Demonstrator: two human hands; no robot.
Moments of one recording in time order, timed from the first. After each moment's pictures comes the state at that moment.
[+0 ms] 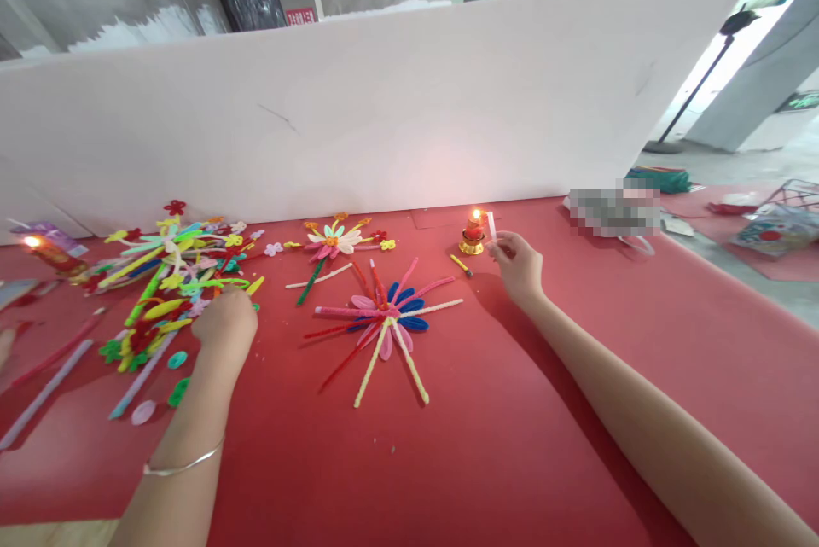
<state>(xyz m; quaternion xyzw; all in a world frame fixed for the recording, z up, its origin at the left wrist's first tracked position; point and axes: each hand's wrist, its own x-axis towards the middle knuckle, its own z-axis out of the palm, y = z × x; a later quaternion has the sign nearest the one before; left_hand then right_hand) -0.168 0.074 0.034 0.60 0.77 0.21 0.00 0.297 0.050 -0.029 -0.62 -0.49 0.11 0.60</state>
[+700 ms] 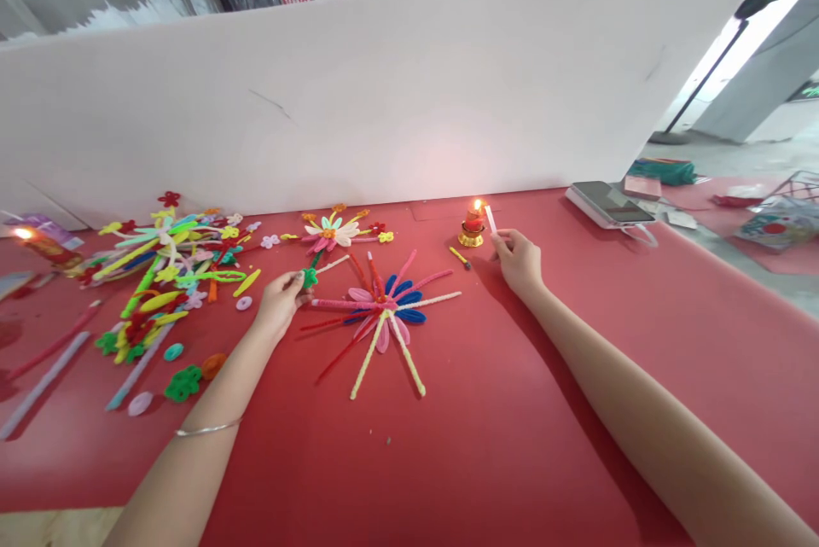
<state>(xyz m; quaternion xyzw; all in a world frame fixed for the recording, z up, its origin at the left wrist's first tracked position) -0.099 0.079 -0.006 0.48 0.55 0.53 0.42 0.309 0.050 -0.032 -0.69 -0.51 0.11 0.51</state>
